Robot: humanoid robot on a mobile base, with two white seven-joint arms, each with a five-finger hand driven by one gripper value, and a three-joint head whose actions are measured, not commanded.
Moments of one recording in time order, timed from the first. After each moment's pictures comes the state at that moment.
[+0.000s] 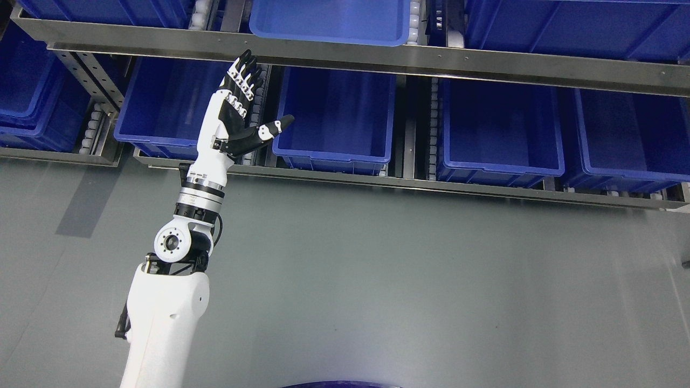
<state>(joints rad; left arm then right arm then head) -0.26 0.01 -0.04 -1.48 0.21 -0.24 -0.20 0.00 0.00 0.00 0.00 0.00 0.04 0.03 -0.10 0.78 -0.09</state>
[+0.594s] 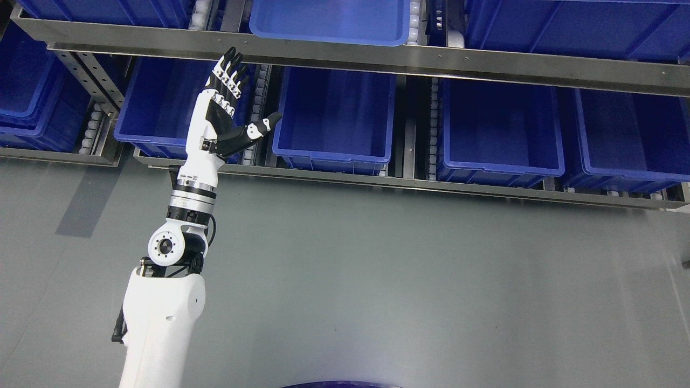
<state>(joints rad) -0.25 0.00 -0.01 -1.48 0.21 -0.28 -0.20 0.00 0.00 0.00 0.00 0.00 0.04 0.04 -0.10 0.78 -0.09</state>
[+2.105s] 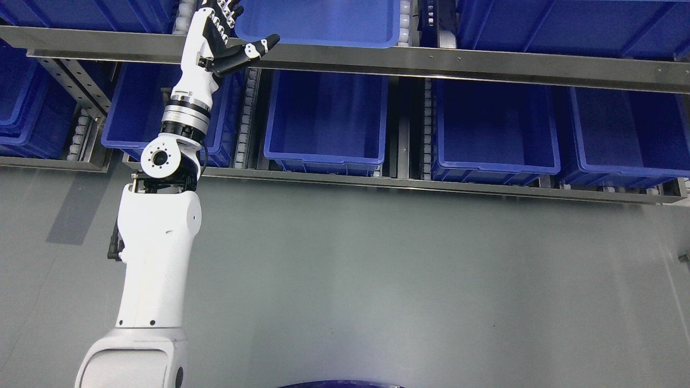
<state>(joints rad) -0.60 0.00 0.03 -1.26 0.09 -0.12 -0.19 0.00 0.00 0.00 0.00 0.00 0.04 0.03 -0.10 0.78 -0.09</state>
